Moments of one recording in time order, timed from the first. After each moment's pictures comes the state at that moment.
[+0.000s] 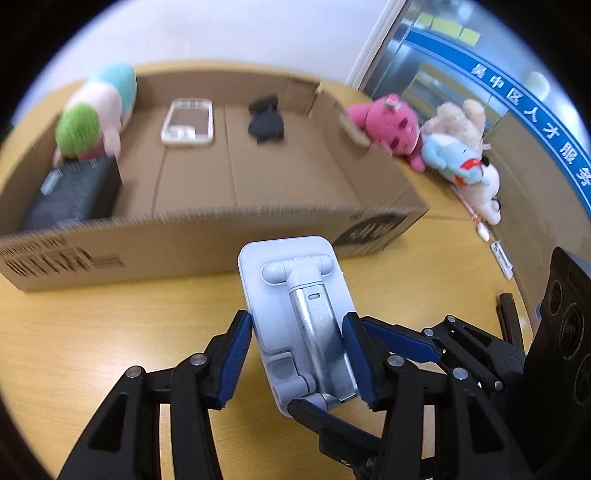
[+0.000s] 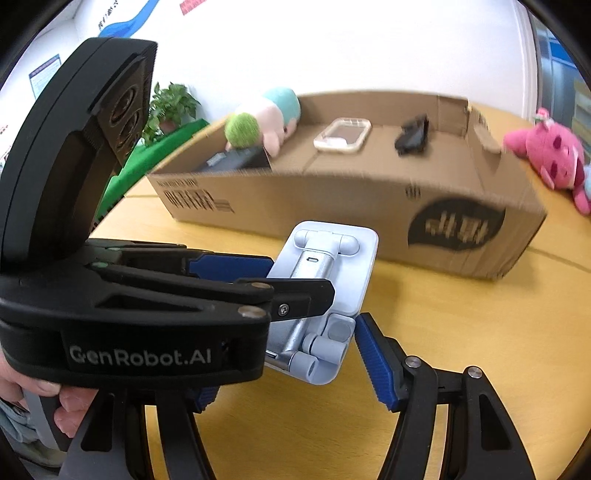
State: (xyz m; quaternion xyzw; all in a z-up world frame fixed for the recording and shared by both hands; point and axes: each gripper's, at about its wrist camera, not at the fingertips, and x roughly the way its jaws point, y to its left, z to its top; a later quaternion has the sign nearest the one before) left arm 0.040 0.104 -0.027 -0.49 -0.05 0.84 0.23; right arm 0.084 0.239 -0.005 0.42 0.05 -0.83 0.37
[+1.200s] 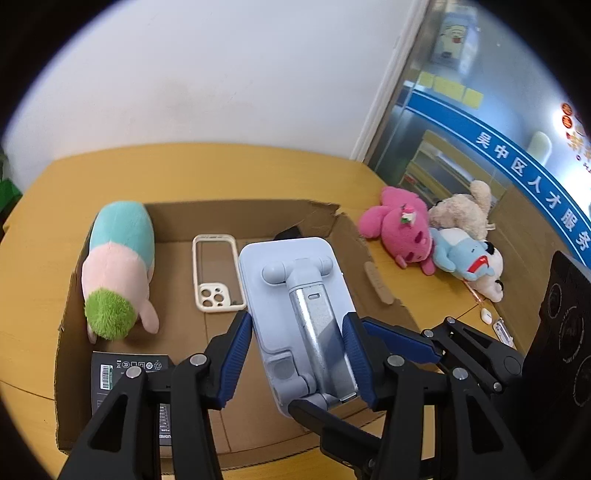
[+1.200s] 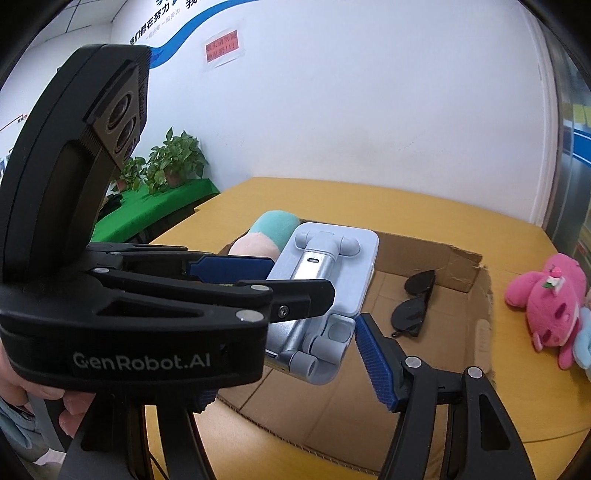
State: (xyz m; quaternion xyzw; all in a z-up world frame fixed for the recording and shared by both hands) left arm -0.095 0.063 0.068 -0.41 -0.05 0.88 0.23; right arm -0.030 0.162 0.100 0.31 0.08 -0.86 0.39
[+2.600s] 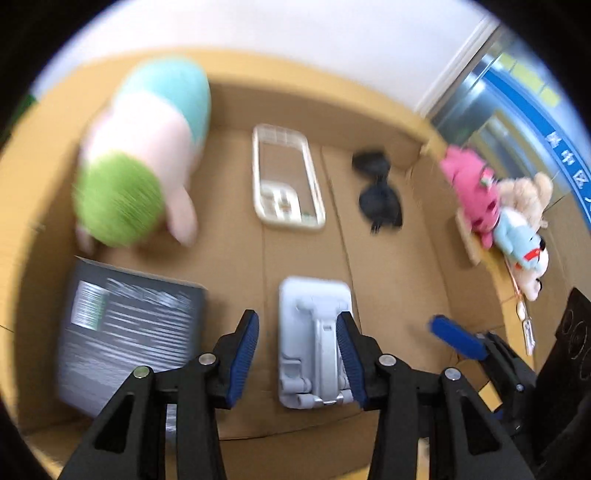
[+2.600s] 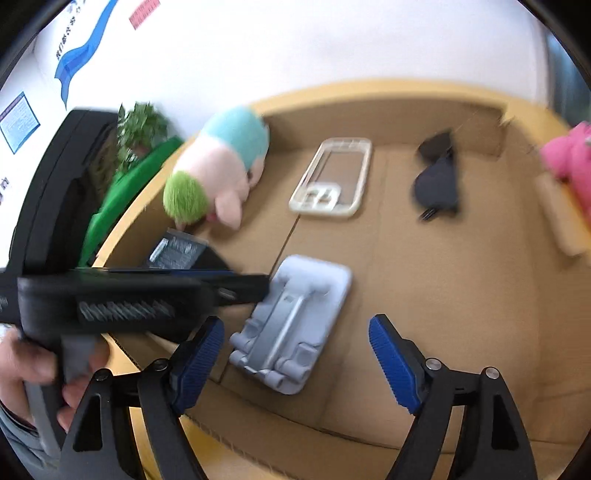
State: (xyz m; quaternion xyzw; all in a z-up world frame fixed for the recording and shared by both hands) left arm -0.116 0.013 -0.016 -0.51 -0.09 0.84 0.16; right arm -0.057 0.163 0.003 0.43 0.01 -0.84 0.33
